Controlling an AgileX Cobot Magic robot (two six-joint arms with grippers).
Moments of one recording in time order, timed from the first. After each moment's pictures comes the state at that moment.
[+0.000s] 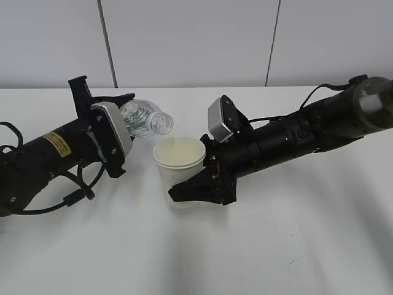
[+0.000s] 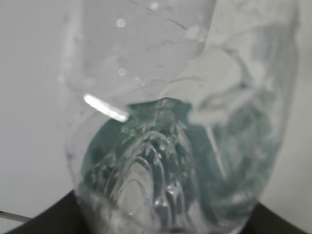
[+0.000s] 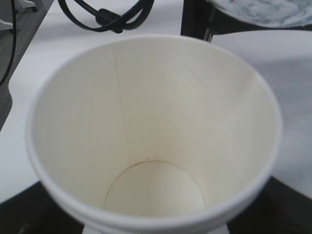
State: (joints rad) left arm -0.32 1.99 -0.74 0.36 -1.11 1.03; right arm 0.28 2.14 -1.21 -1.64 -1.01 0.87
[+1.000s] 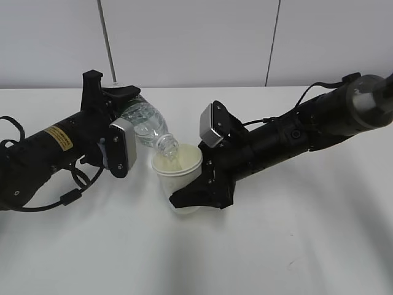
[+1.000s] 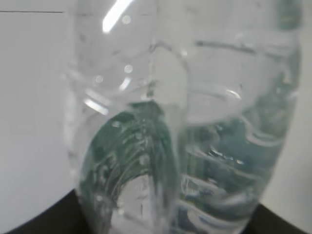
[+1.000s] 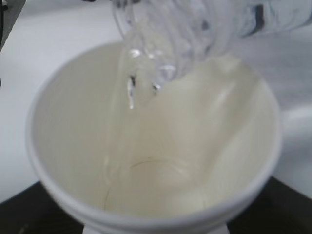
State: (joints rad) left arm -0.32 1.99 -0.76 0.35 -1.11 1.44; right arm 0.30 2.14 -1.23 -1.72 -0.94 0.96
